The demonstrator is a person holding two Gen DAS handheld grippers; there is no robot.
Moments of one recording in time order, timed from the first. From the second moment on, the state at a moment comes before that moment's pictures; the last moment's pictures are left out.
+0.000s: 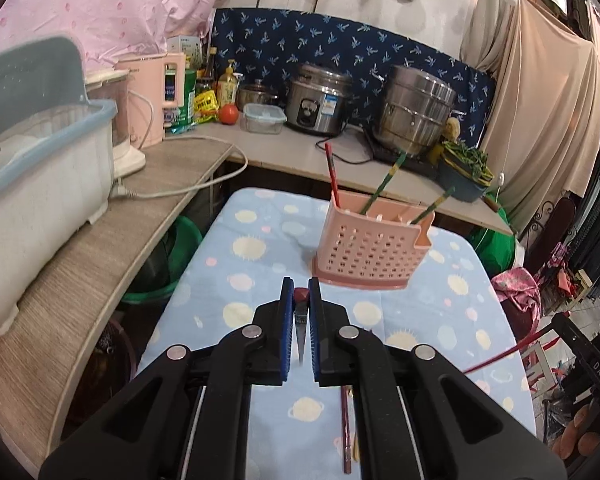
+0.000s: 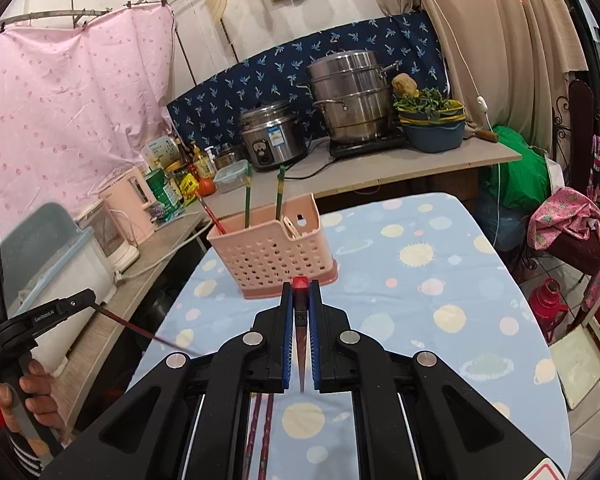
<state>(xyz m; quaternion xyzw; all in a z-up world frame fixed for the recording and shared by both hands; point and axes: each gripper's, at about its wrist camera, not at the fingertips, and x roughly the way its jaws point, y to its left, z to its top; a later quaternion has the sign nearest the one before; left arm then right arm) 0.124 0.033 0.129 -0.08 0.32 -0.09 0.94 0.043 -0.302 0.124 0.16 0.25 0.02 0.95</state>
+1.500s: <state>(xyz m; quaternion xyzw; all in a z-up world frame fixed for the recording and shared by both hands) 0.299 -0.034 0.201 -0.07 0.20 -0.11 0.97 0.269 -0.308 0.177 0.20 0.18 0.03 0.96</state>
